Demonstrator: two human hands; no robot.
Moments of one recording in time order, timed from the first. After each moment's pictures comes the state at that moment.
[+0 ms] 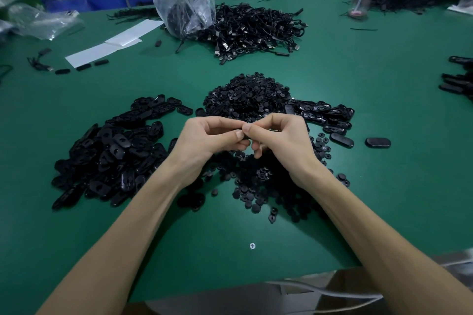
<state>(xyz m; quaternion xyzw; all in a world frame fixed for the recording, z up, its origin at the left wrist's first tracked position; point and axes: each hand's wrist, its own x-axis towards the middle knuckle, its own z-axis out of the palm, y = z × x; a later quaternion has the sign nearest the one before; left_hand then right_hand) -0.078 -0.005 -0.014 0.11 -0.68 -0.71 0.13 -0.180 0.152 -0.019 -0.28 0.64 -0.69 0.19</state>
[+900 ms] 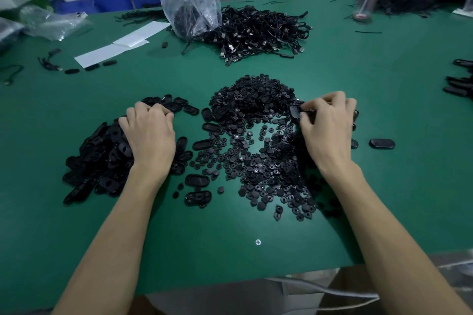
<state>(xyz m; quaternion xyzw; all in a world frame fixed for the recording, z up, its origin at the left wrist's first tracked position) -0.058 -0.073 -0.020 0.42 -0.87 -0.01 0.26 -0.227 0.175 -0.025 -0.23 0.91 -0.31 -0.17</state>
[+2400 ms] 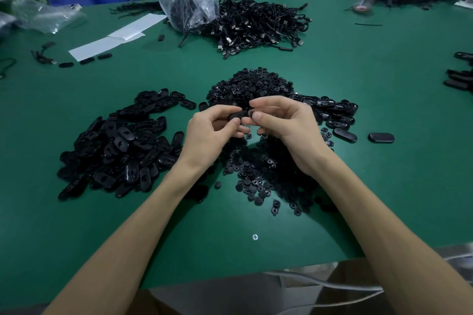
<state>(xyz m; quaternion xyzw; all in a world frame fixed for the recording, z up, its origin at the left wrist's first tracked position) -0.089 -0.001 -0.032 0.13 -0.77 -0.56 0.27 -0.195 0.155 -0.017 -0.29 0.58 -0.72 0.23</state>
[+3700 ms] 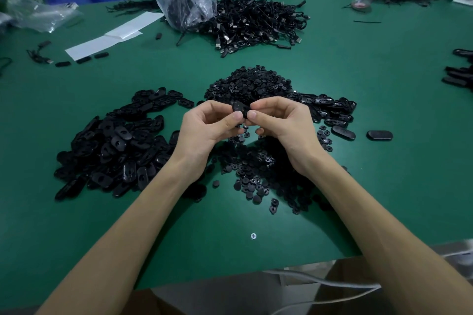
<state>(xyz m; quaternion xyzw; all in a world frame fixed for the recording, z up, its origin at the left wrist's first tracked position) -0.081 0.004 -0.019 0.14 -0.62 -0.74 0.23 -0.186 0.152 -0.015 -0.26 0.60 -0.73 0.22</state>
